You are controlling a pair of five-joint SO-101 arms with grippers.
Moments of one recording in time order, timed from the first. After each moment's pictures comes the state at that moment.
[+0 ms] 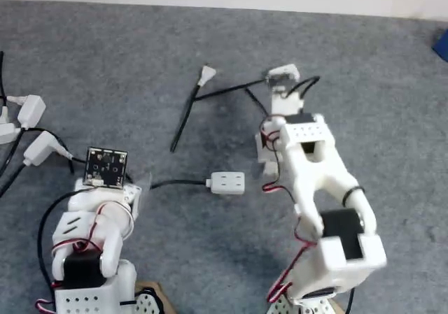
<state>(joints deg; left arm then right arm) -10.9 -103.3 84.4 60.2 -8.7 -13.2 3.3 22.5 53.8 0.5</state>
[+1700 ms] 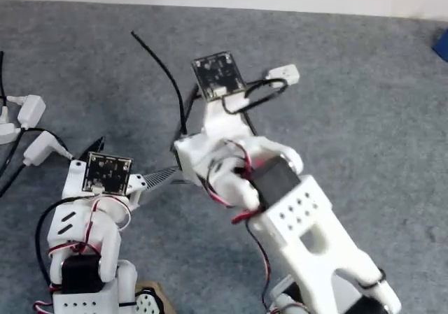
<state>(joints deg) -8.7 -103.3 82.0 48.3 -14.5 -45.3 -33.2 17.3 65.4 -13.4</state>
